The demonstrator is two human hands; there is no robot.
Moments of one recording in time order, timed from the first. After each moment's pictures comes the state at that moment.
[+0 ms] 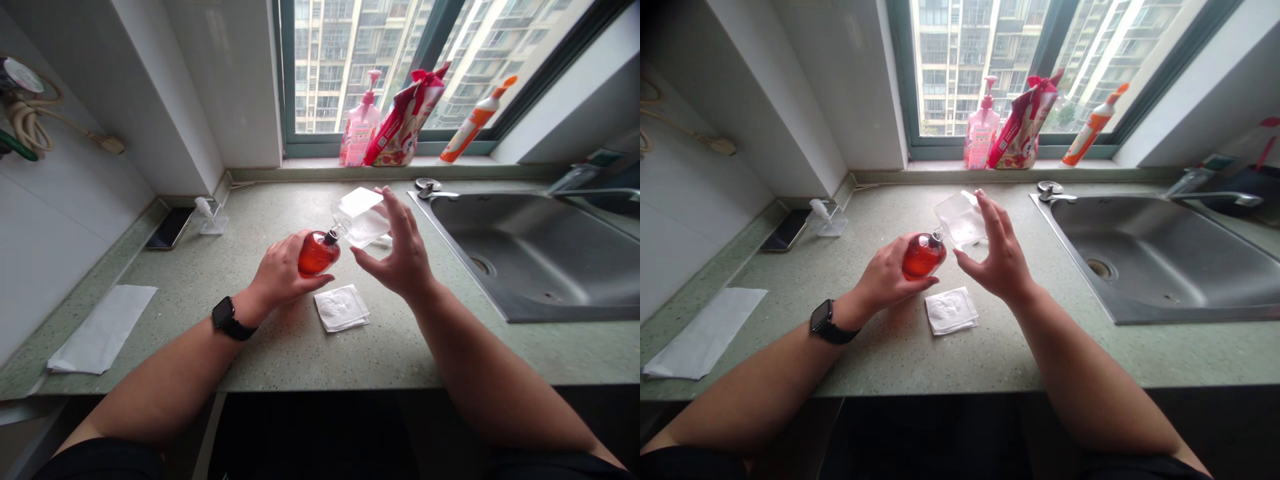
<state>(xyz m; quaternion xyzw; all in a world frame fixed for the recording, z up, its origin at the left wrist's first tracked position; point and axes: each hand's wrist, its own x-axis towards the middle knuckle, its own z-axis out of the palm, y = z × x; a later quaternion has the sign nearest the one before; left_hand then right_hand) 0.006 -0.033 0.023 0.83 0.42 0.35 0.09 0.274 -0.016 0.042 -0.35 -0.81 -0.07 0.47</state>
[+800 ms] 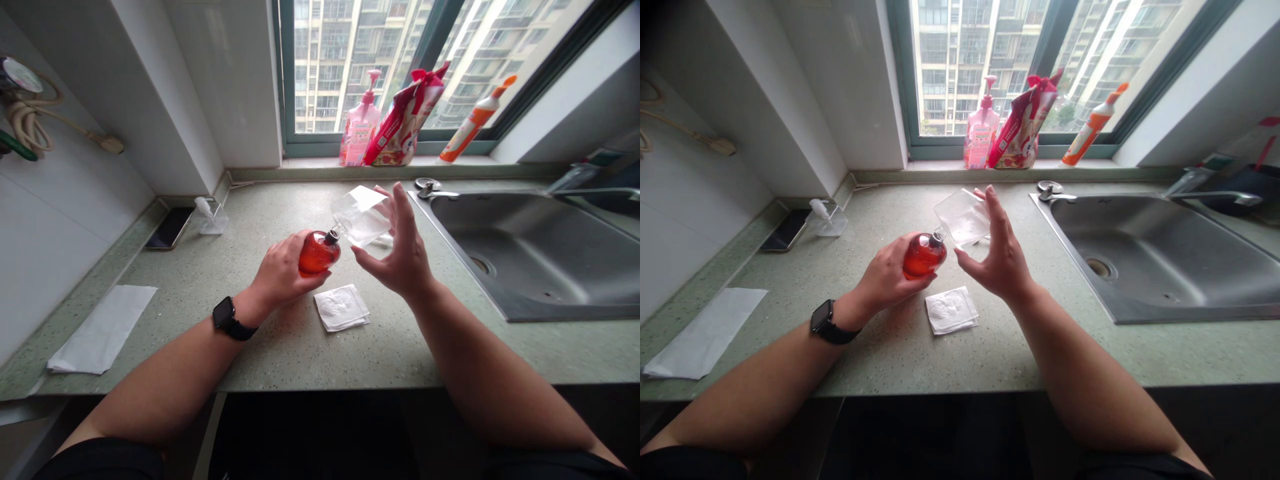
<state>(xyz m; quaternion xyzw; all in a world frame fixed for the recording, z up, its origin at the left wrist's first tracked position) 0.007 -0.034 0.022 0.83 0.43 0.36 0.09 0.273 -0.015 0.040 -0.35 -0.80 -0.03 0.48</state>
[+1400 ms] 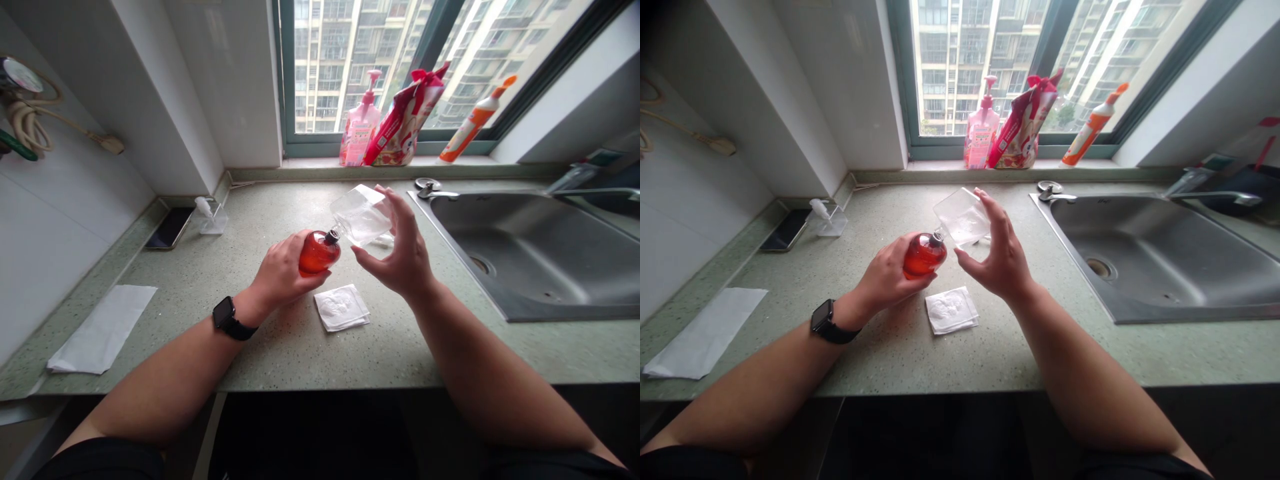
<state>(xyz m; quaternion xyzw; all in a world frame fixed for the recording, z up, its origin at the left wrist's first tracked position) 0.007 -0.033 0.021 0.83 0.42 0.35 0.09 0.271 -0.016 0.043 -0.33 -0.80 -0.06 0.49</state>
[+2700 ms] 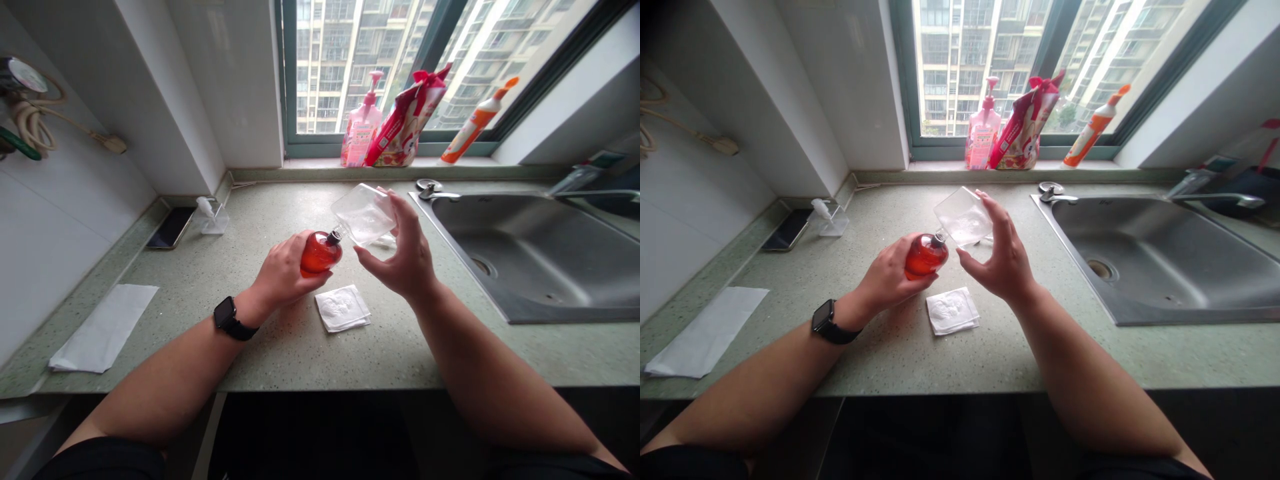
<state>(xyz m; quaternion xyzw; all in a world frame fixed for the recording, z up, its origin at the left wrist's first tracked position) 0.009 -0.034 0.022 0.83 0.43 0.35 0.08 0.275 -0.015 0.041 -0.32 -0.80 -0.08 0.49</state>
